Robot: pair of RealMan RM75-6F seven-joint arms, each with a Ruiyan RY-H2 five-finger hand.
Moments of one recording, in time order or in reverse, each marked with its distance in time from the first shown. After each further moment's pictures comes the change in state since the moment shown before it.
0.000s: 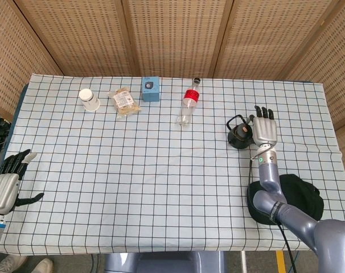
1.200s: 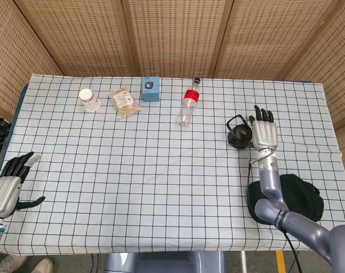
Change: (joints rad) left arm 0.009 0.039 0.028 -0.038 0.059 0.015 -0.015; right arm -0.081 0.096 0.010 -0.269 -0.024 0.133 -0.105
